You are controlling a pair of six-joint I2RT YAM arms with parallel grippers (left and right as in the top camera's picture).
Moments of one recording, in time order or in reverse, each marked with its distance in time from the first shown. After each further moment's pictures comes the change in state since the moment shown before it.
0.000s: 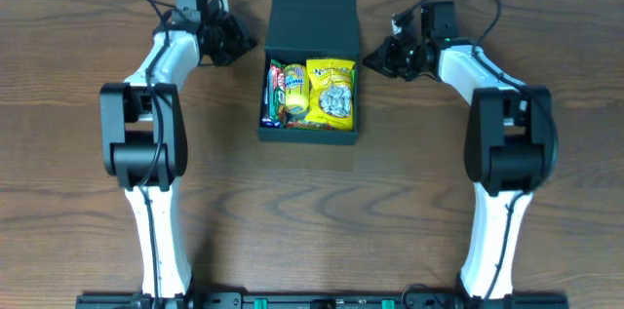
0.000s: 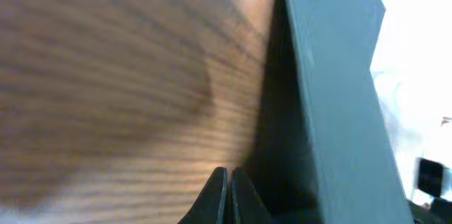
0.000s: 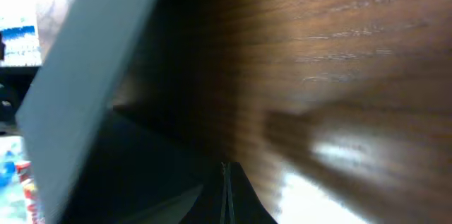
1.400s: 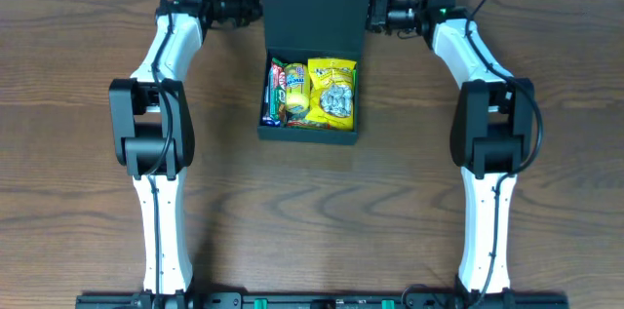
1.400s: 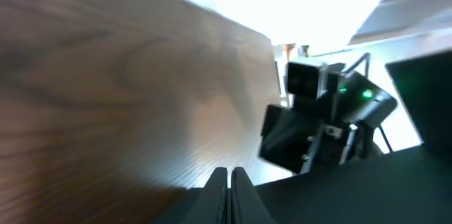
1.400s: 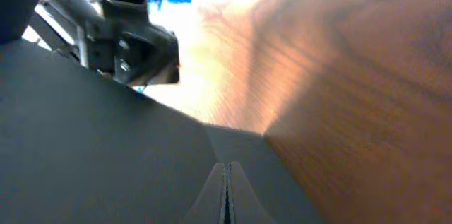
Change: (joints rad) left arm -0.009 0.104 0.260 0.215 0.508 -0.055; right arm 0.004 0.159 0.403 0.051 -0.465 0.019
